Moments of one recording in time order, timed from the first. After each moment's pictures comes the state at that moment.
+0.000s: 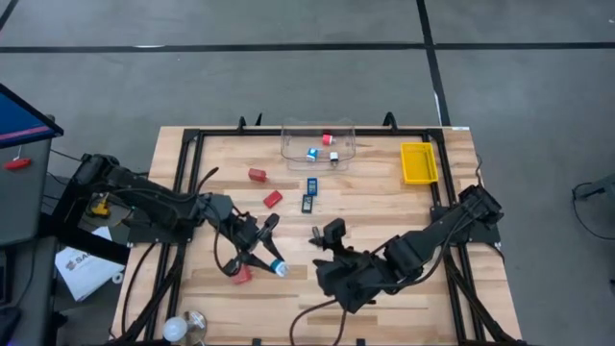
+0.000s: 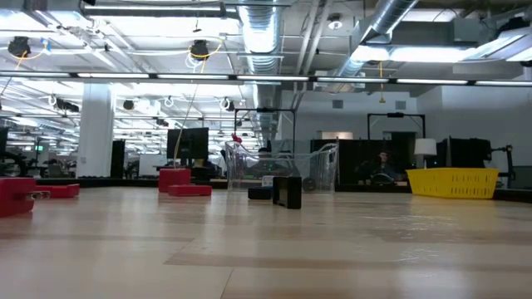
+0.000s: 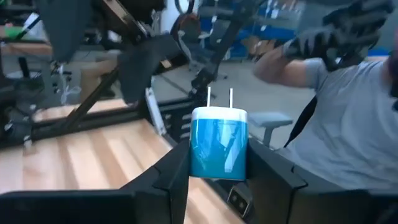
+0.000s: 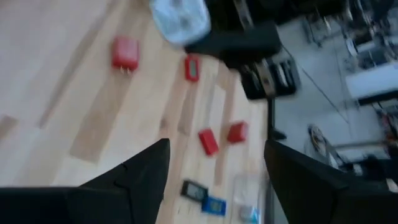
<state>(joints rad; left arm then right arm) -0.28 1.22 0.68 0.48 0.37 -0.08 0.59 1.89 1.96 -0.96 0.77 -0.20</state>
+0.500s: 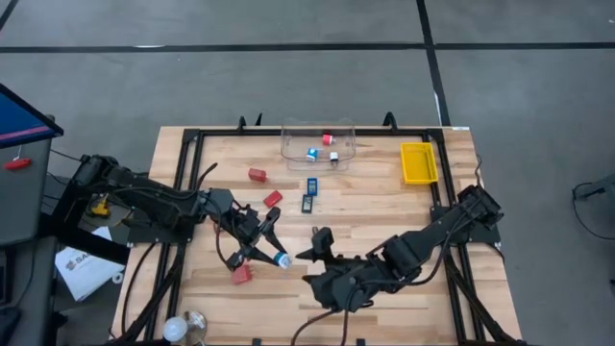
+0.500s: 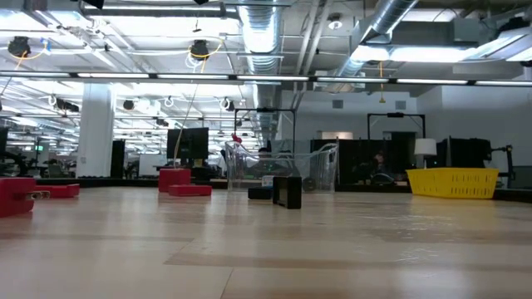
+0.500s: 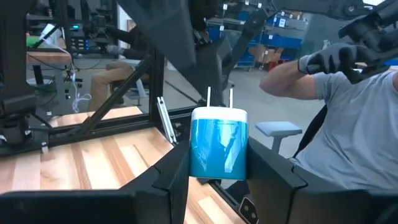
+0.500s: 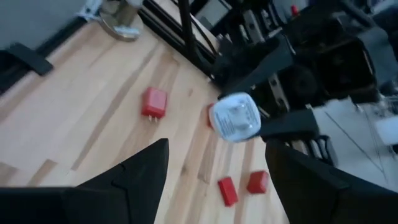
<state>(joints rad) -0.23 1.22 0.68 0.50 0.37 -0.09 0.57 1.90 1.96 -0.76 0.62 -0.34</state>
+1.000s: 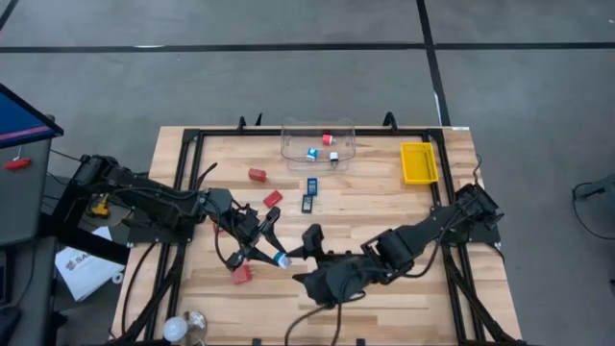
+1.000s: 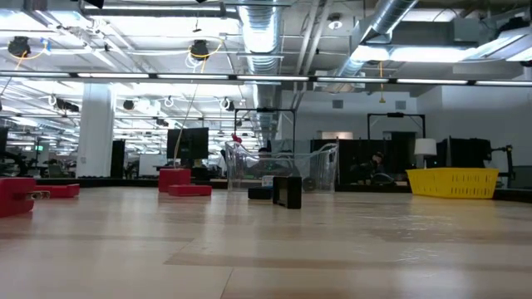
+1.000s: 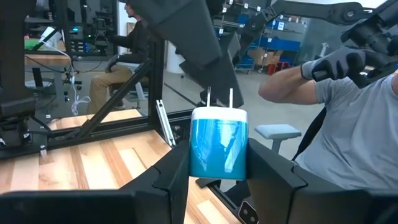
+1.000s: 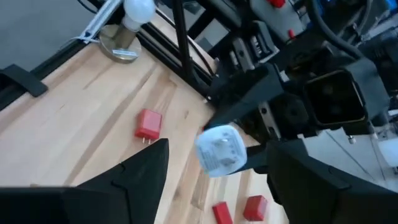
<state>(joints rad) -0.23 1.22 0.68 0.52 0.37 -0.09 0.54 1.90 1.96 -0.65 0.55 -0.43</state>
